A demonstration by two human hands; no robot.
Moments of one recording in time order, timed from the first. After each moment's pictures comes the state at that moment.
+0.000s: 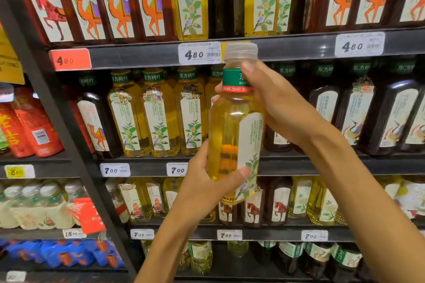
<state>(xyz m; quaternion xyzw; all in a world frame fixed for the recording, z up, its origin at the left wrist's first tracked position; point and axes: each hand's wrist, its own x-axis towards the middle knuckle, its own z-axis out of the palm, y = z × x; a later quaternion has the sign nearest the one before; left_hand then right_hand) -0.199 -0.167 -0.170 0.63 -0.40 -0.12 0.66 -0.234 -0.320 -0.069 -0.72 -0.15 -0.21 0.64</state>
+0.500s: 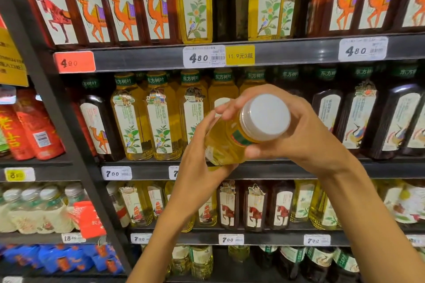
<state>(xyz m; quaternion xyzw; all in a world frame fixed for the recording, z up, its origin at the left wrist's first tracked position) -0.166 -0.172 -0.167 0.69 -0.44 0.11 0.56 -0.263 -0.316 -0.089 -0.74 -0.33 -0.24 0.53</state>
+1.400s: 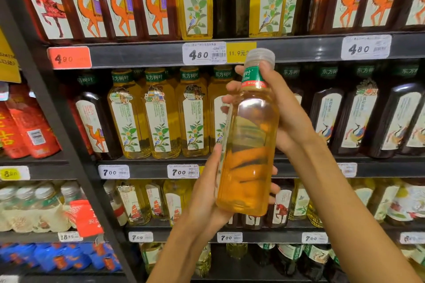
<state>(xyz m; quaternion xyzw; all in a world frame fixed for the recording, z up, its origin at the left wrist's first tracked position) -0.189 -0.185 -0.182 0.38 -0.30 -0.41 0.77 -0.219 -0.318 -0.084 -0.54 -0.13 -0.18 0.81</state>
